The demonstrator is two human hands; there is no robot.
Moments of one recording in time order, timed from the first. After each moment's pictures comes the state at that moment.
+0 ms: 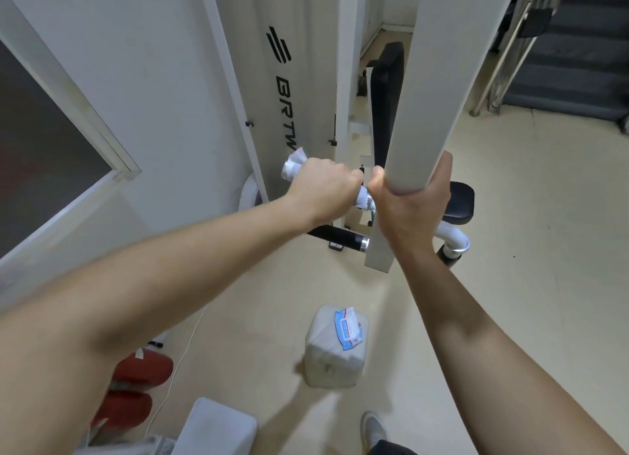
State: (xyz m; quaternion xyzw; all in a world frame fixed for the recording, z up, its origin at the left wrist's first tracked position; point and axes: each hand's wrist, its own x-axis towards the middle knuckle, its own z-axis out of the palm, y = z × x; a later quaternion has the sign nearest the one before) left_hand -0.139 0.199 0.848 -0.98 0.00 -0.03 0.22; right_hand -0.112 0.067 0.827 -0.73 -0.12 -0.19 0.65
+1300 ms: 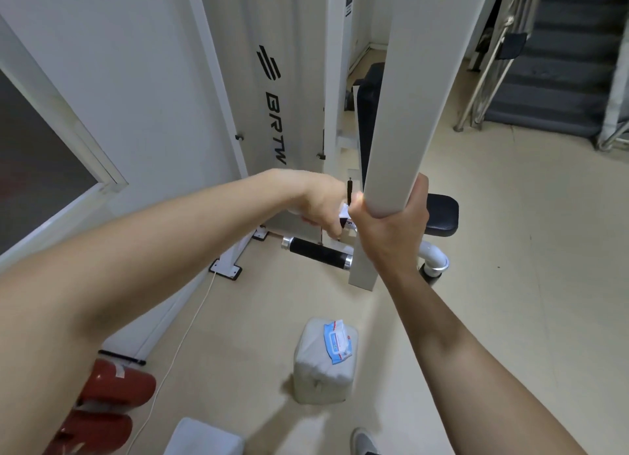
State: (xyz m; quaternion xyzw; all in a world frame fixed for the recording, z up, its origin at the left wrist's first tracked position) left_hand -0.109 0.216 0.869 -0.96 0.00 0.27 -0.06; right_hand -0.119 0.058 0.825 -0.74 -0.15 -0.15 0.63
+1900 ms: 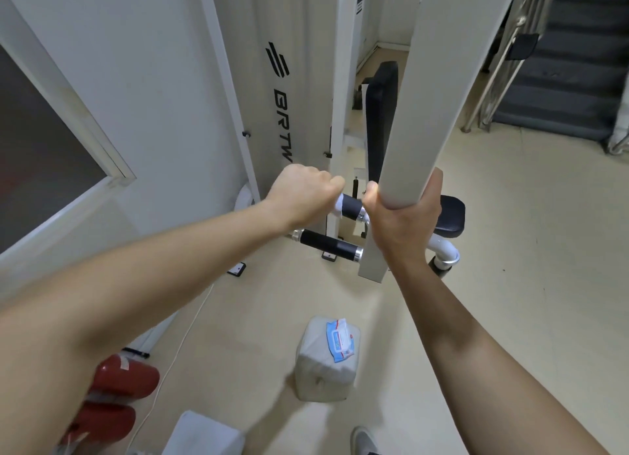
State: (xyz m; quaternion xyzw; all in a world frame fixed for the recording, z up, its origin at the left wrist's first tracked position) left_hand -0.144 0.225 0.847 -0.96 0.05 -0.10 0.24; right_hand -0.108 0.064 0.824 -0.75 -0.12 -0.18 0.63
